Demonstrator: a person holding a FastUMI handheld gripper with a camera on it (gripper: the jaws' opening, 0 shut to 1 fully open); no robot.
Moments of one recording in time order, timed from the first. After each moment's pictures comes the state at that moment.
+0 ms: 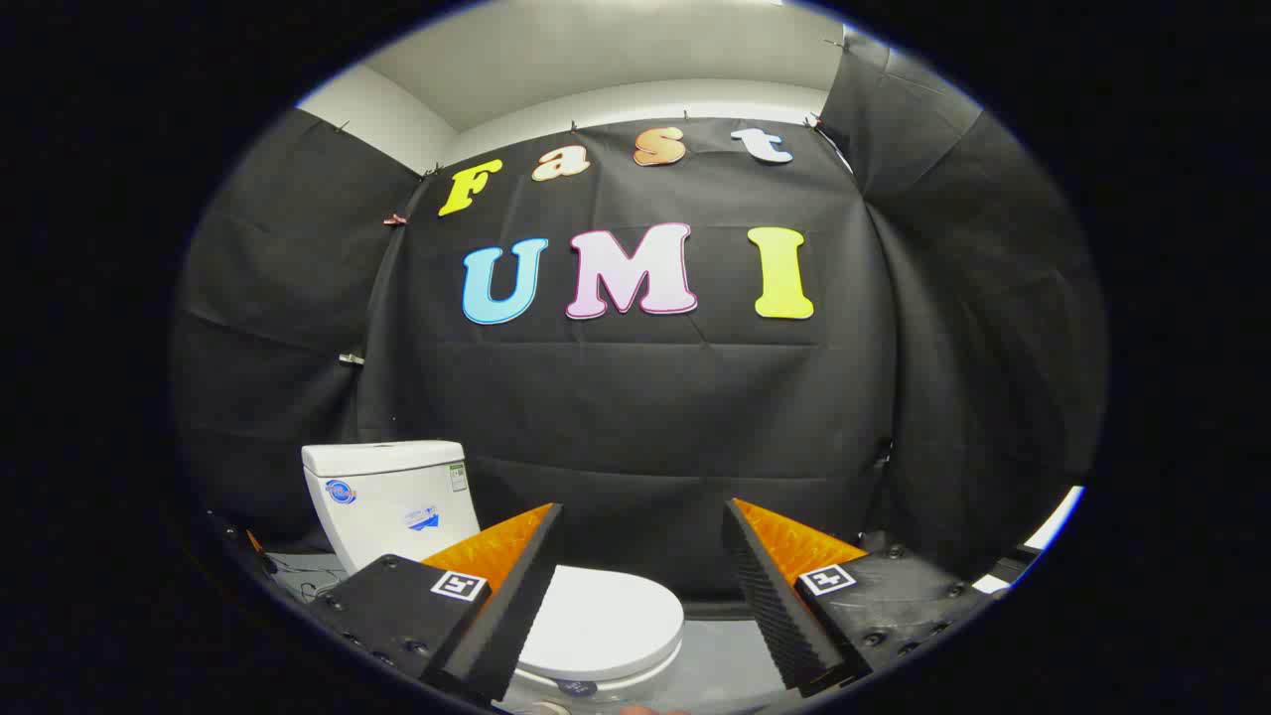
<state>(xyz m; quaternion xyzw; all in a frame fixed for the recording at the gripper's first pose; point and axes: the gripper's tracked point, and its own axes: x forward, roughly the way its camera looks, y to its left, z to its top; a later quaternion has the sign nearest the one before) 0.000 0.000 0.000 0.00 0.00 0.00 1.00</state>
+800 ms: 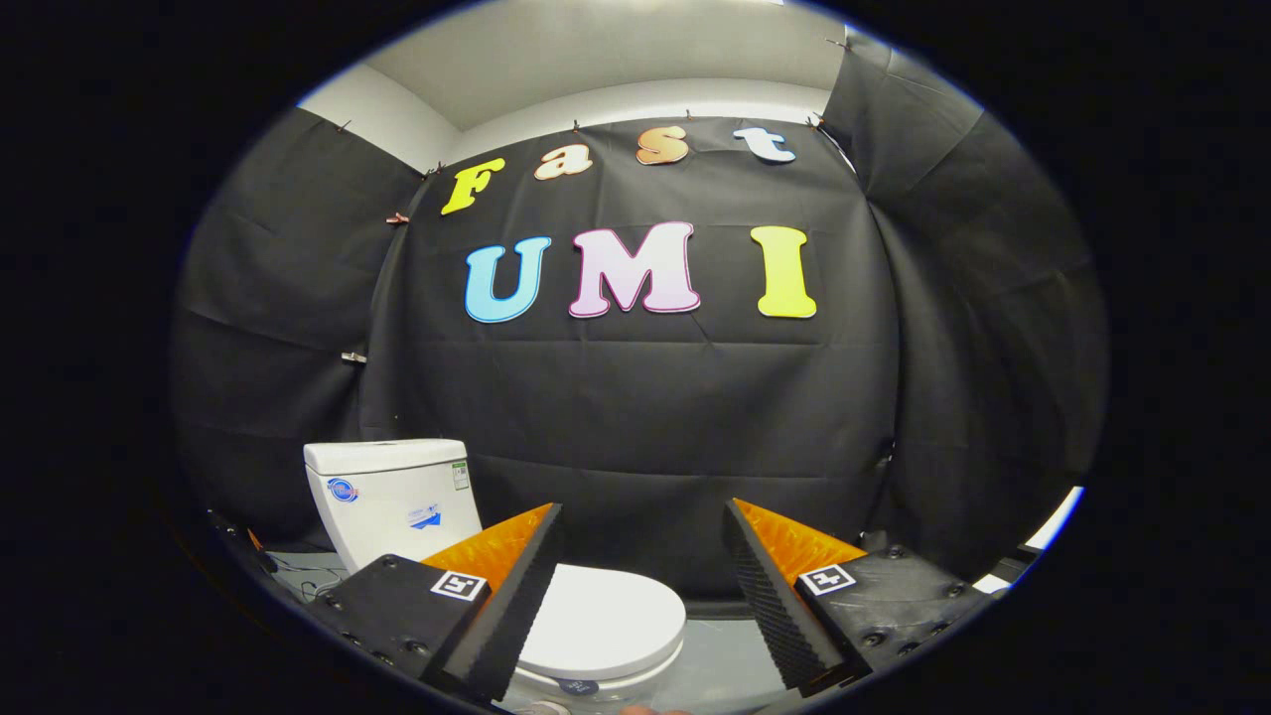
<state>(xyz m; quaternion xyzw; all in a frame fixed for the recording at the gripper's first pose) -0.001 0.004 -0.002 0.00 0.00 0.01 1.00</state>
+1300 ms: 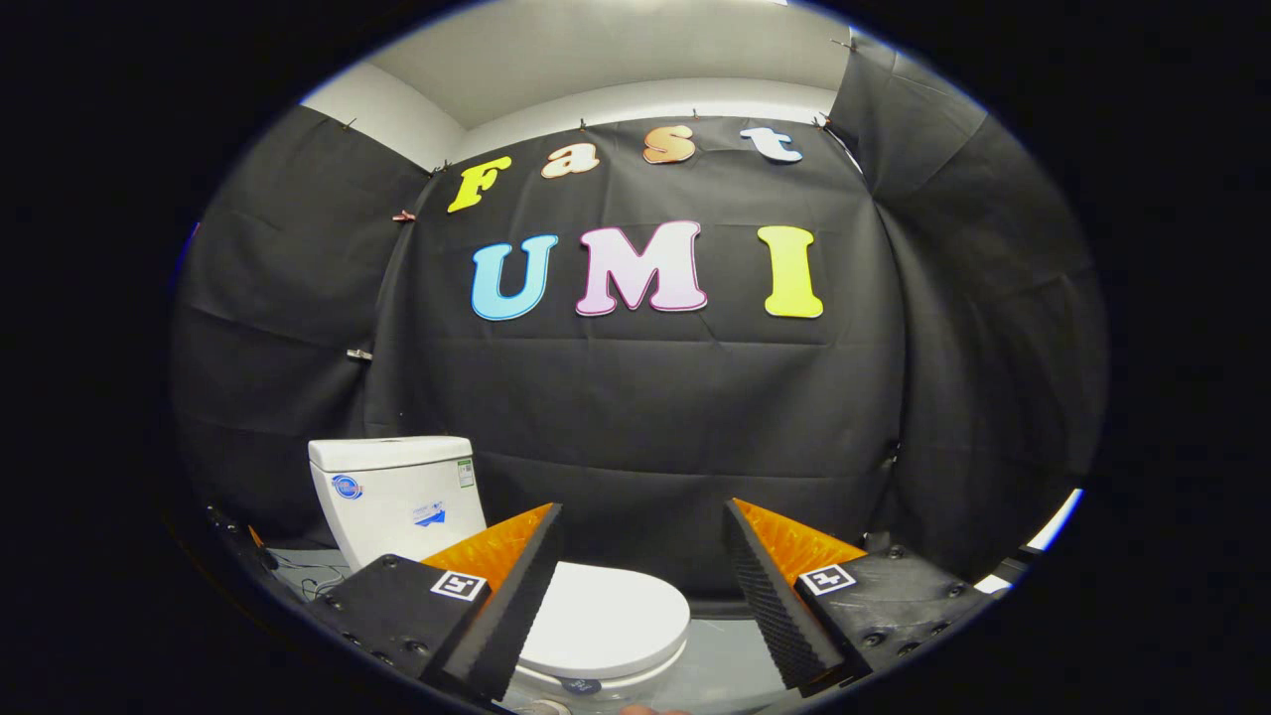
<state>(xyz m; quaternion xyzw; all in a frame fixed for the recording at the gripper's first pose) -0.001 0.009 -0.004 0.00 0.00 0.01 1.00</state>
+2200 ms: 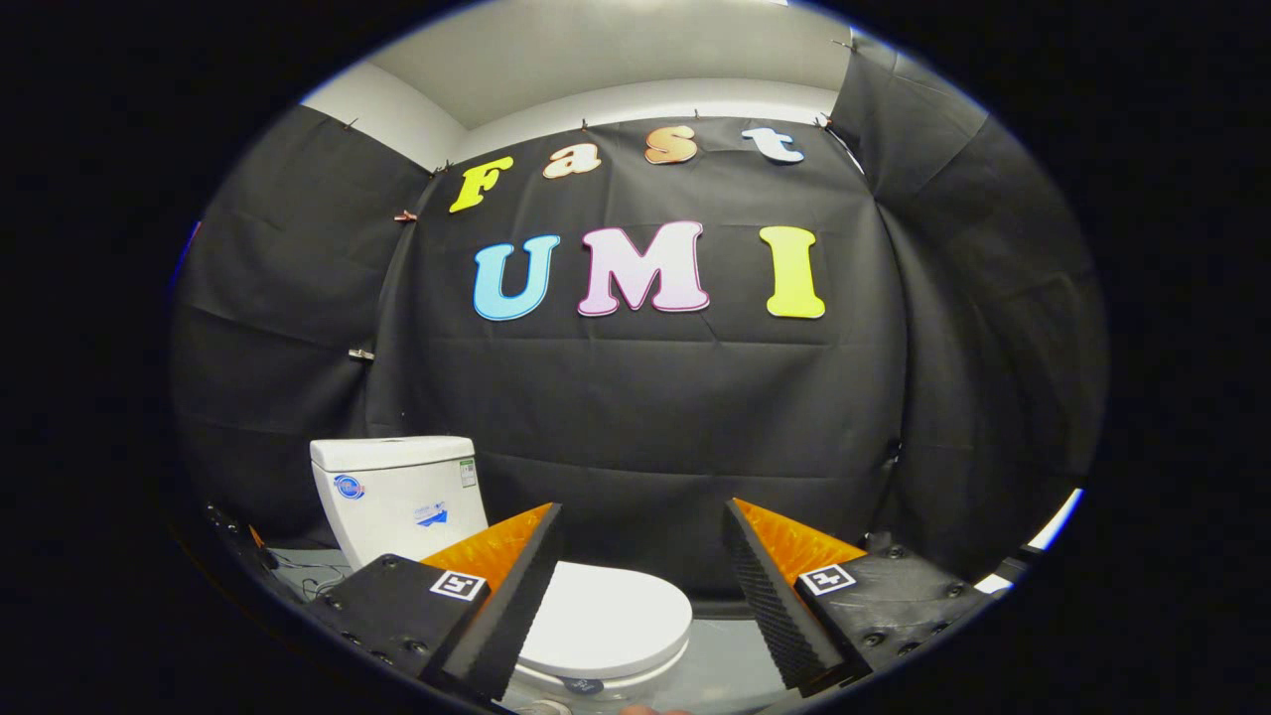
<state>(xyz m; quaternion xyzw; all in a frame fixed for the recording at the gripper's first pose) -0.002 0.011 -0.001 -0.01 0.00 0.01 1.00</state>
